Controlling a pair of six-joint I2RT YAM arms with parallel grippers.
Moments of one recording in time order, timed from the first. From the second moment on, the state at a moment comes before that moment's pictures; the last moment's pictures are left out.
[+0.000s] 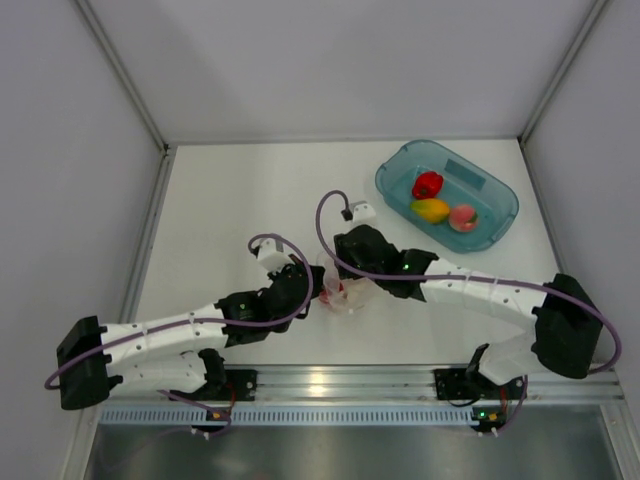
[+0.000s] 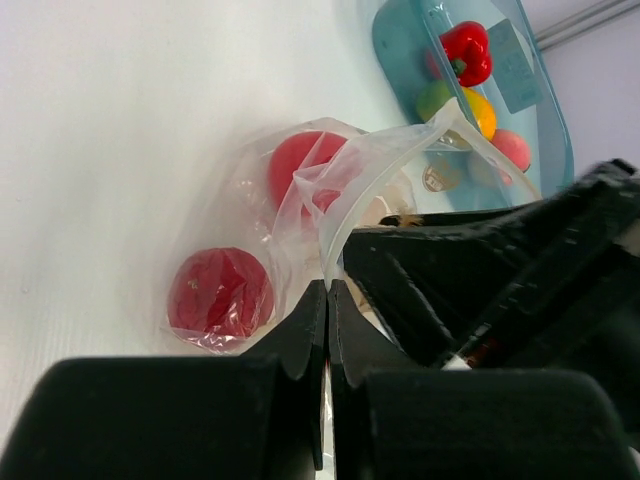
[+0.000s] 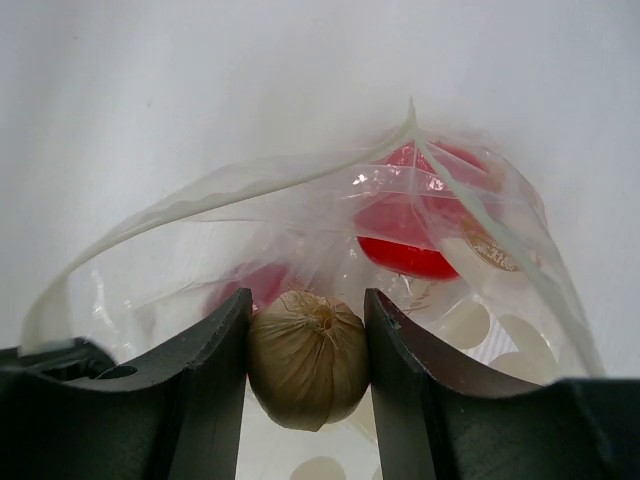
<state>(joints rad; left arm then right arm) -1.16 1.05 0.65 -0.14 -0.77 -1.20 0.99 1.43 0.98 -0.26 0.38 0.49</state>
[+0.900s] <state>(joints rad) -1.16 1.01 0.65 -0.16 -0.80 -1.18 0.52 1.06 1.05 -0.29 0.11 0.43</state>
